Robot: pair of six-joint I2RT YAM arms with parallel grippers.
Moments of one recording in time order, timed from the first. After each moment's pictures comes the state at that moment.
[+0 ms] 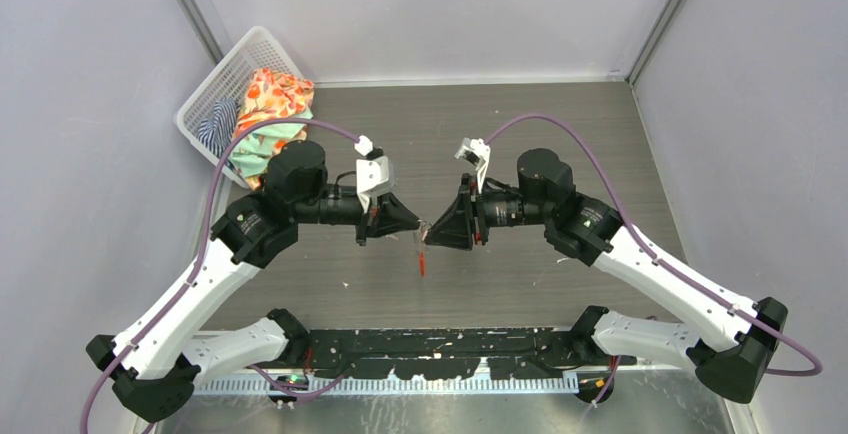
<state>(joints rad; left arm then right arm) -0.72 0.96 1.21 -0.57 0.73 0.18 0.82 1.04 1.01 -0.22 -0.66 0.44</state>
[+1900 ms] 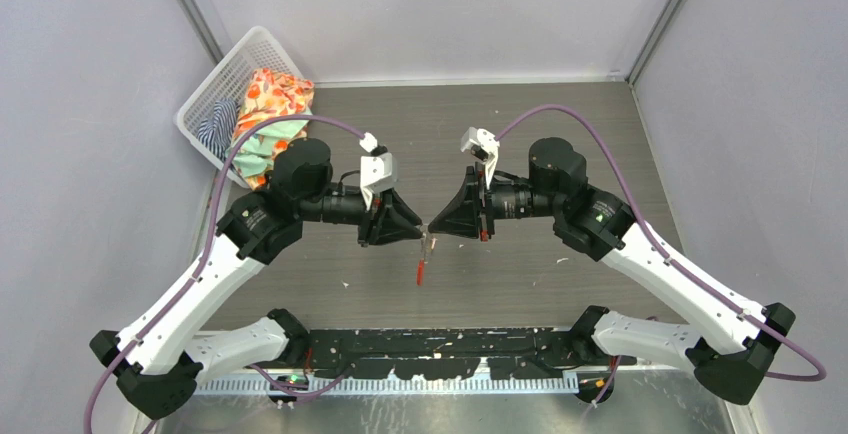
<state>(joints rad) -0.71 0.98 1.20 -0.56 0.79 0.11 0.80 1.04 1.12 -0.26 -0.71 0.28</state>
